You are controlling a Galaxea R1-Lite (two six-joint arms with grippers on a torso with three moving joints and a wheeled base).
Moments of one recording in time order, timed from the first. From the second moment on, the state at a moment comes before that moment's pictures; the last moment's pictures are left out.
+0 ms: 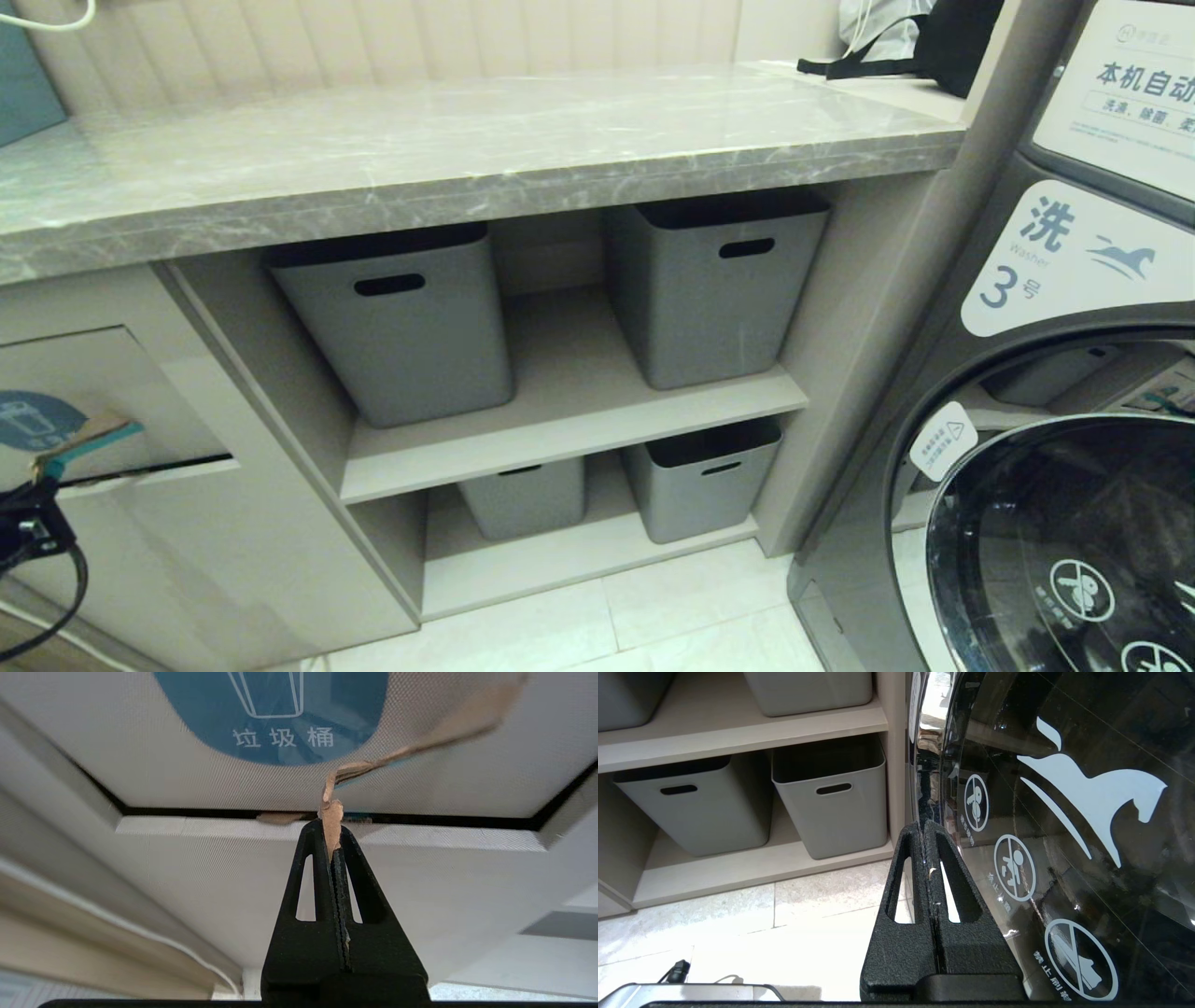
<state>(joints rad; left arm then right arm) 0.72 1.94 -0.32 -1.52 -0.36 0.15 0.00 0.00 0.00 0.00 -0.01 0.02</state>
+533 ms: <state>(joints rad) 0.70 2.04 -0.45 -1.52 -0.40 0.17 0.00 0.00 0.00 0.00 -0.01 0.02</state>
